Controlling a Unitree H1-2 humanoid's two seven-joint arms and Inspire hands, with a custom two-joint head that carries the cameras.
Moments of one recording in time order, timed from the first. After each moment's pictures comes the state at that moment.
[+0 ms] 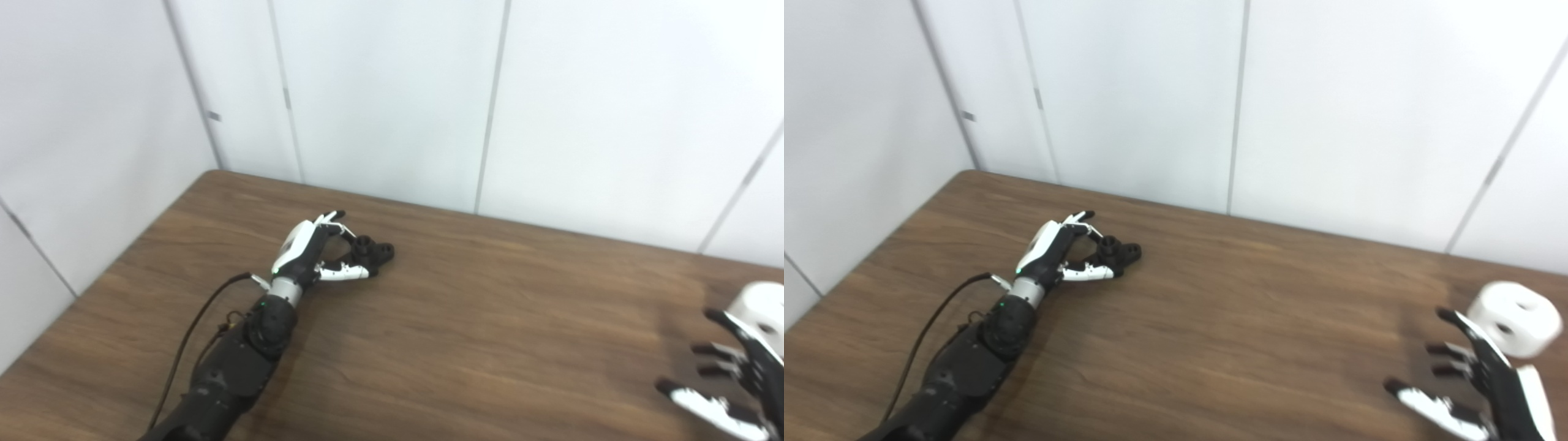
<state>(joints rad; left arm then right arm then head) -0.40 0.38 -0.16 0.53 0.32 -0.13 0.10 -0.03 -0.24 -0.07 -0.23 -0.24 0.11 0.04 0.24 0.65</state>
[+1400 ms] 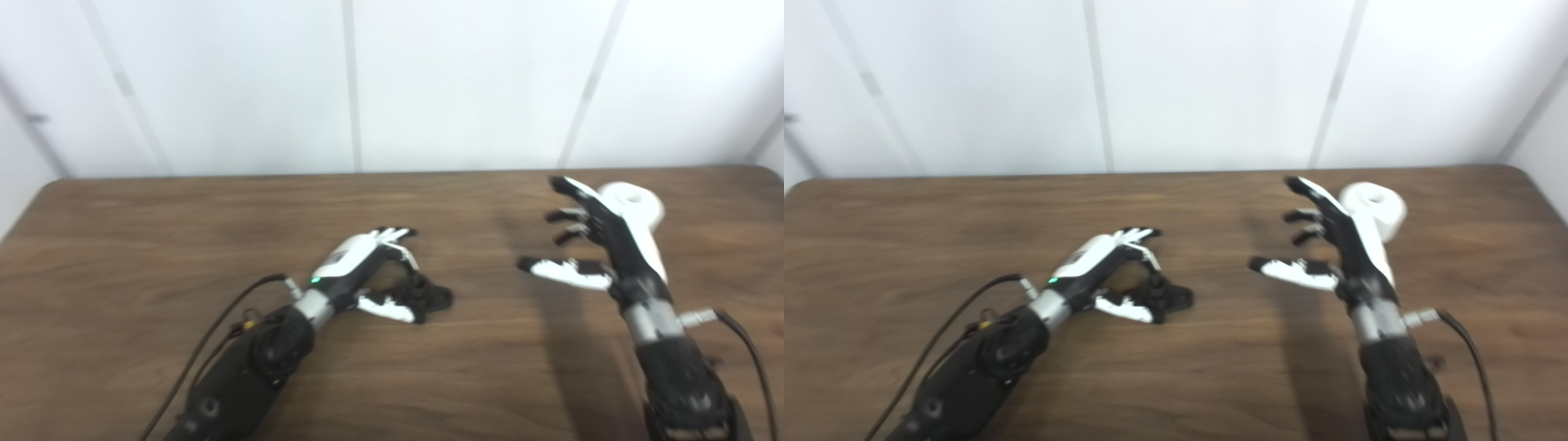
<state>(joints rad) -0.46 0.23 -0.49 0.40 0.48 -0.17 -0.10 -0.15 -0.26 -0.02 -0.33 -0.38 0.22 0.07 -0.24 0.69</state>
